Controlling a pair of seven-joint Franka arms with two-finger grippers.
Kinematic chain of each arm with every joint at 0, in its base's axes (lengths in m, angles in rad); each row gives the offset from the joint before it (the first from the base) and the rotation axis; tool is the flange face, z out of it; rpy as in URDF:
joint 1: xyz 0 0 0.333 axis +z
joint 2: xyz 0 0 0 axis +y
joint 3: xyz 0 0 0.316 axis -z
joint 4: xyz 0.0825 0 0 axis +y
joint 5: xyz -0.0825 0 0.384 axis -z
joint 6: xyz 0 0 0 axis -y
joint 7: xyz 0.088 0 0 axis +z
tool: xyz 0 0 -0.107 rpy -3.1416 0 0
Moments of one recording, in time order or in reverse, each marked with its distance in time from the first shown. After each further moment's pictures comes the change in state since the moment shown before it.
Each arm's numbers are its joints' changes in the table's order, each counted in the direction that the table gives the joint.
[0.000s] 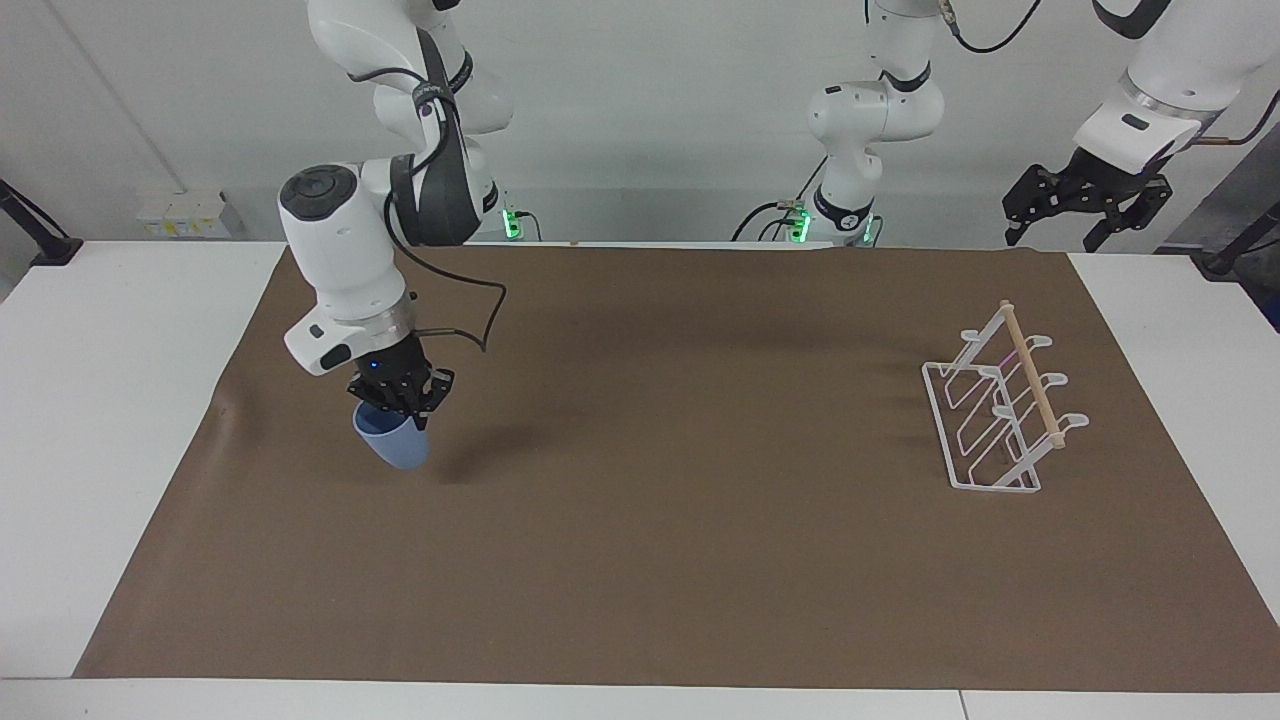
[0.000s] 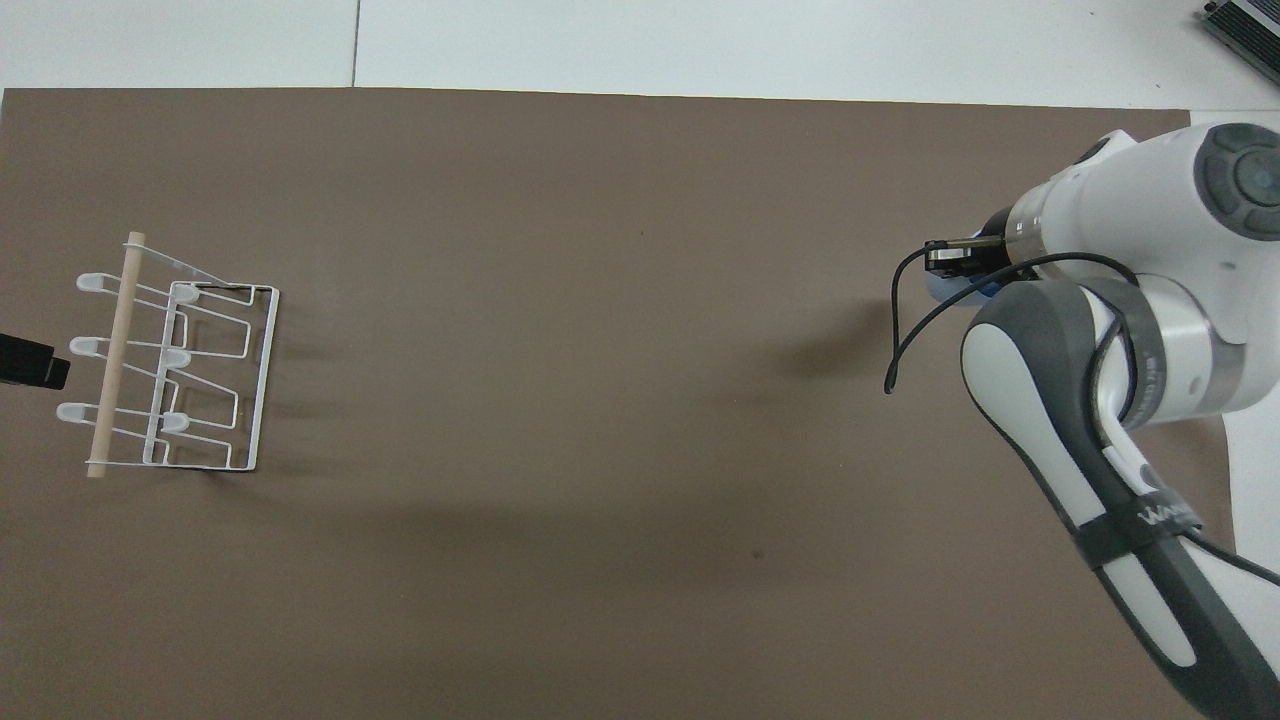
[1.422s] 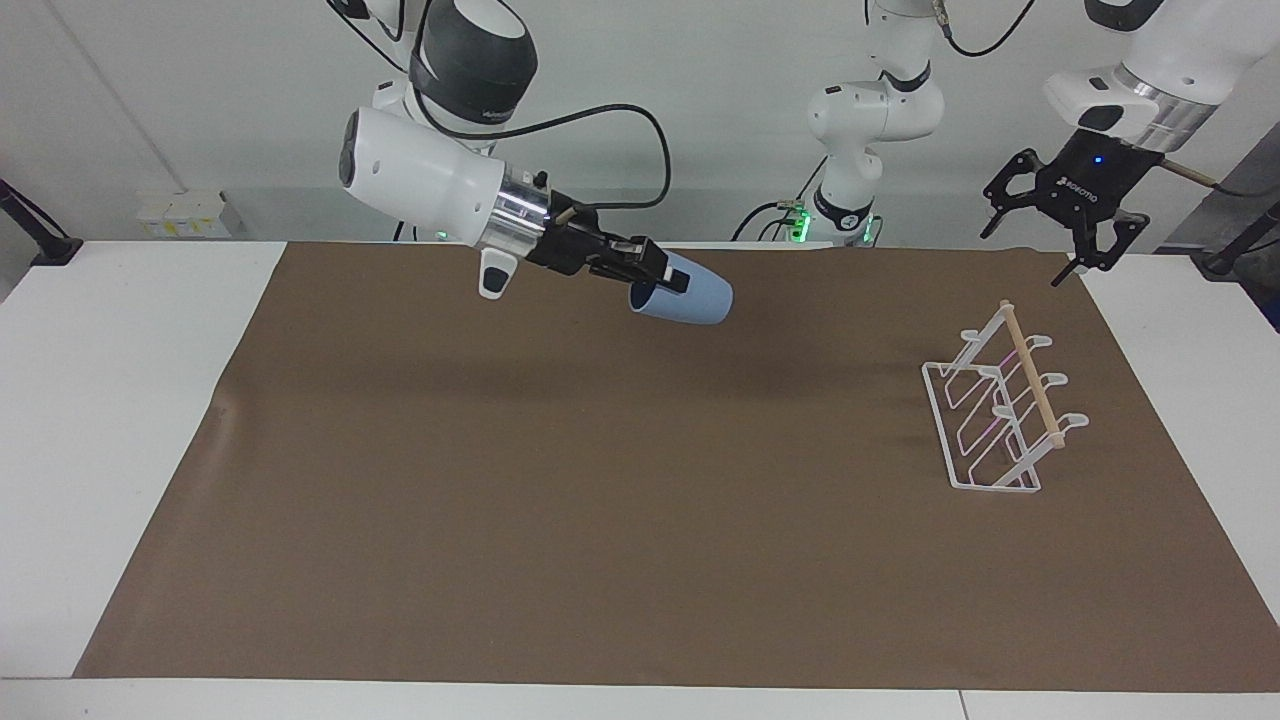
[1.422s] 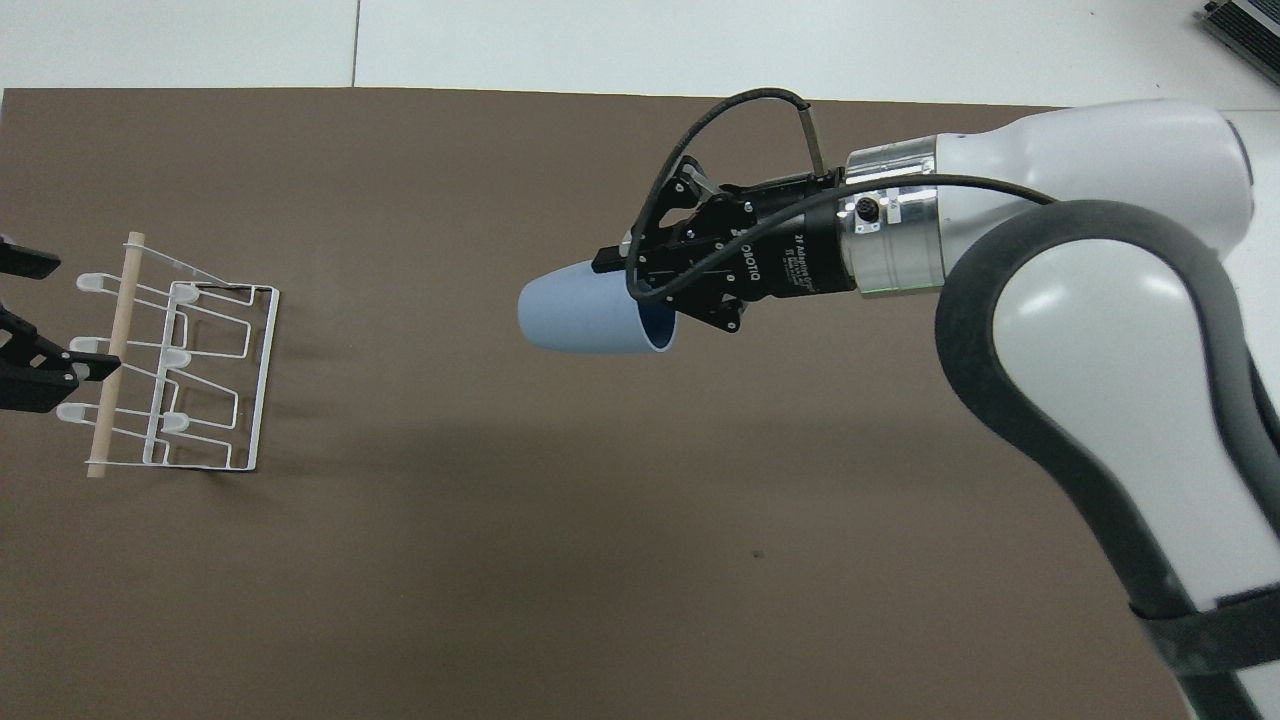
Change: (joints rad) left arm -0.007 0.000 0.021 0.010 0.209 0.121 -0.813; right arm 0.202 0.002 -0.061 -0.139 -1.113 -0.026 -0.619
